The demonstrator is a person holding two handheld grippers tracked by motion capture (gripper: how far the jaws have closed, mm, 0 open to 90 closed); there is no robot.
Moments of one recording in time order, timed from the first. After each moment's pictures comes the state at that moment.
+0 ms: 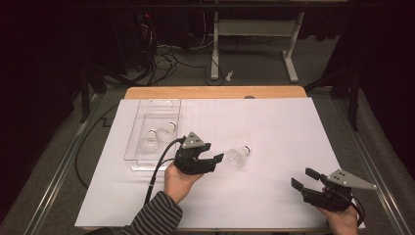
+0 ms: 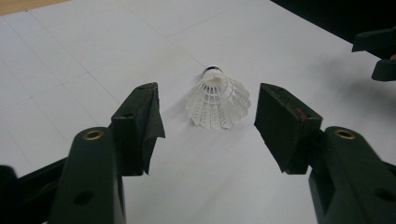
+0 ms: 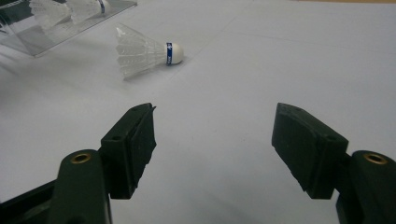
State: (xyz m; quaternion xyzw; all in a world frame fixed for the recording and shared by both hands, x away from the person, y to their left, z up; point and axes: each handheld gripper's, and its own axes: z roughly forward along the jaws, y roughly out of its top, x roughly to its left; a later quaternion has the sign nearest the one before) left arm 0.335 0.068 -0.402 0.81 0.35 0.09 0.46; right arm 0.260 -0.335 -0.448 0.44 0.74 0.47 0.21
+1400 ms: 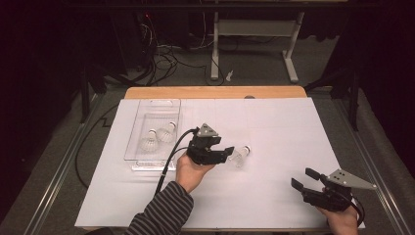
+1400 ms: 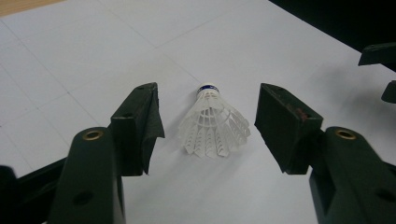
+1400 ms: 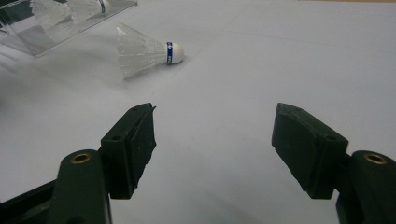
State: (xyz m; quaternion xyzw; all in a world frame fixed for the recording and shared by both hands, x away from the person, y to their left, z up) left arm 0.363 0.039 -0.397 0.82 0.36 0.07 0.45; right arm 0.261 -0.335 -0.448 0.44 0.74 0.47 0.21
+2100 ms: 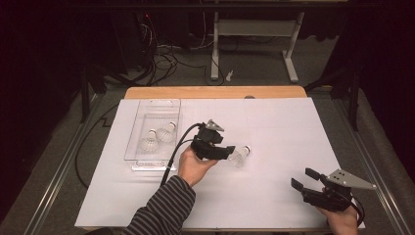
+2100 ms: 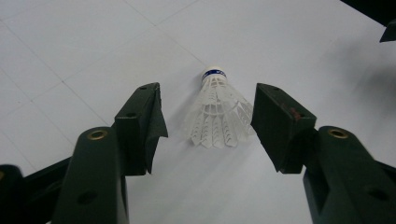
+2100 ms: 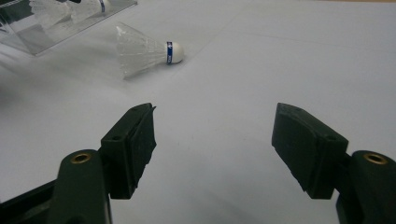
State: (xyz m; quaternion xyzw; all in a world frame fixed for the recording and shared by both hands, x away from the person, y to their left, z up) left arm 0.380 0.029 -0.392 0.85 0.35 0.06 0.39; right arm 0.261 -0.335 -0.448 0.44 0.74 0.47 0.21
